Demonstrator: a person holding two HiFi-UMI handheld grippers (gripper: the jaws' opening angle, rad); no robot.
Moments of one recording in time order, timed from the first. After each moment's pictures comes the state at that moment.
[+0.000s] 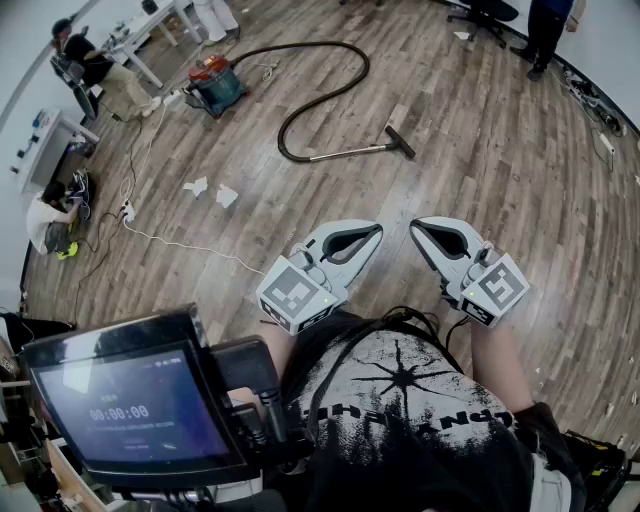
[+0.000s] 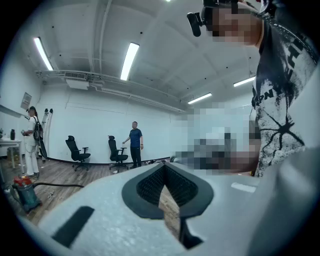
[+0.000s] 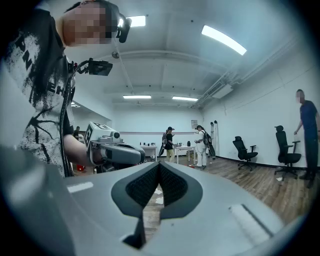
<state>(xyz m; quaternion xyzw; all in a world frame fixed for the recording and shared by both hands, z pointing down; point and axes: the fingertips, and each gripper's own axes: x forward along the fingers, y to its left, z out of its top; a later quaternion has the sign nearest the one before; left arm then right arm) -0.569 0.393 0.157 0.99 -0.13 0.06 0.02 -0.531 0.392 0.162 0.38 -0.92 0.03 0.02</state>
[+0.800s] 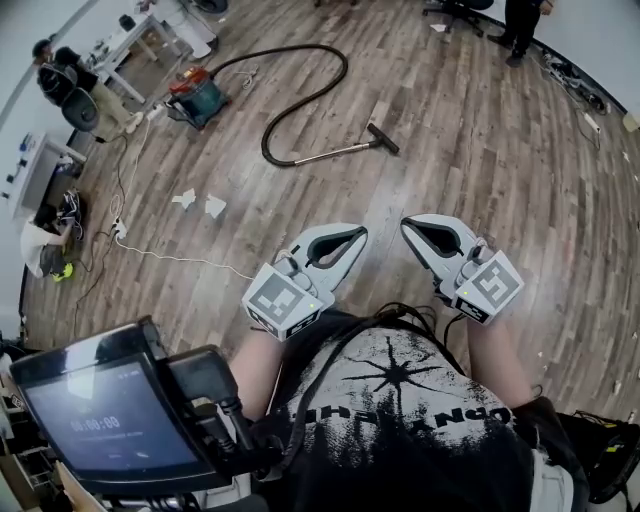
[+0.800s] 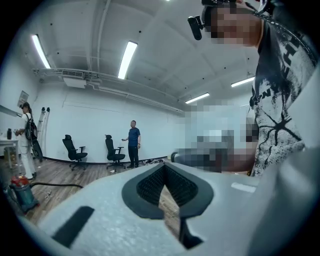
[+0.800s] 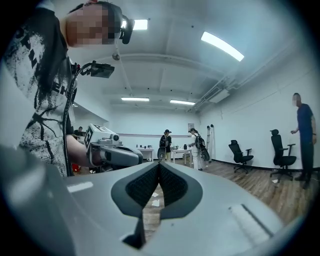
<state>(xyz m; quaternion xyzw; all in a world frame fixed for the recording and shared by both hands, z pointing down) -0.562 0.403 0.158 0.99 -0.12 0.06 0.02 -0.515 0.406 0.157 0.40 -0.92 0.01 0.01</state>
